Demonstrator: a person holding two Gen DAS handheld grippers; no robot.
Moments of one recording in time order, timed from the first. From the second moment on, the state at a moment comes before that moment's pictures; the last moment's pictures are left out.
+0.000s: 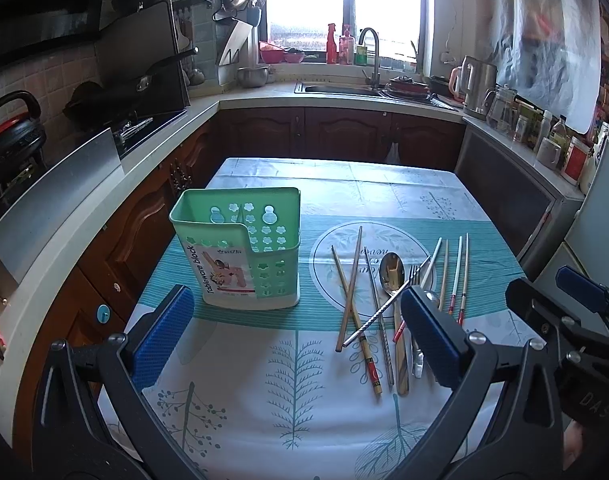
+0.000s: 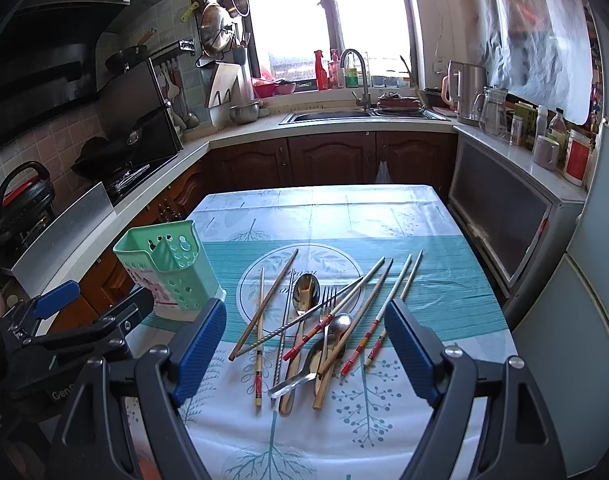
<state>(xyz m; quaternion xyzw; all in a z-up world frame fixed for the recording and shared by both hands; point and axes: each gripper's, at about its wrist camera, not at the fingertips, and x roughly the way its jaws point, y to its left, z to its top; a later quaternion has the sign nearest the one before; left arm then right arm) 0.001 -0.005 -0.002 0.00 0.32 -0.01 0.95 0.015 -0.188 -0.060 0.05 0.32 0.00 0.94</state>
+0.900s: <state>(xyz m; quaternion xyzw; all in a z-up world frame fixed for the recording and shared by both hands) 0.019 -0.020 -0.003 0.02 0.34 -0.02 0.94 0.024 -0.191 -0.068 0.06 0.33 0.01 0.94</state>
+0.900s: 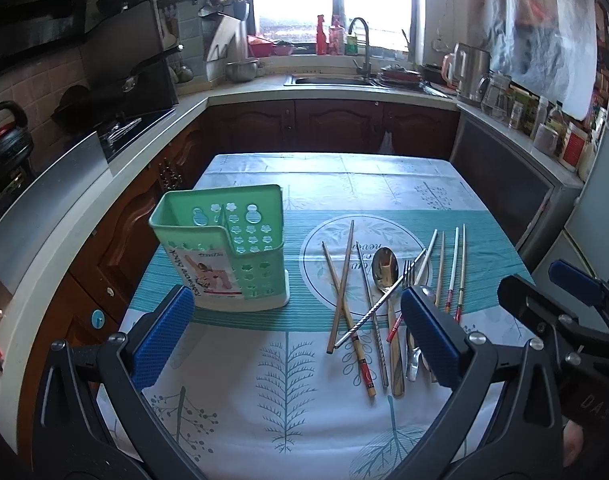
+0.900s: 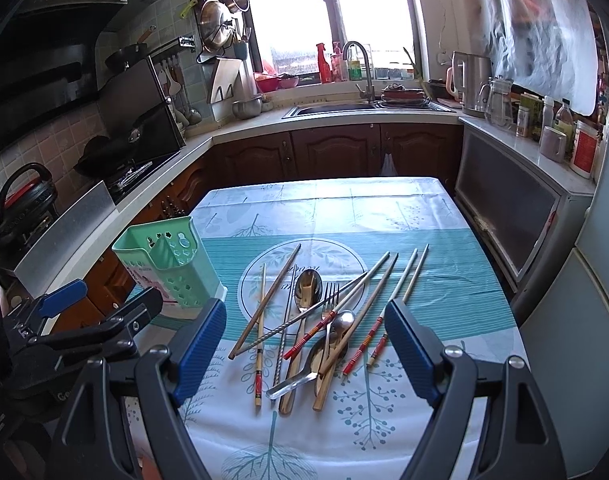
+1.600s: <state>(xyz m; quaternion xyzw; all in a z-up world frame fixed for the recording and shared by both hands) 0.170 -0.091 -0.050 0.10 0.51 -0.14 0.84 0.118 -0.299 -0.083 0.18 0.45 0.02 0.87</state>
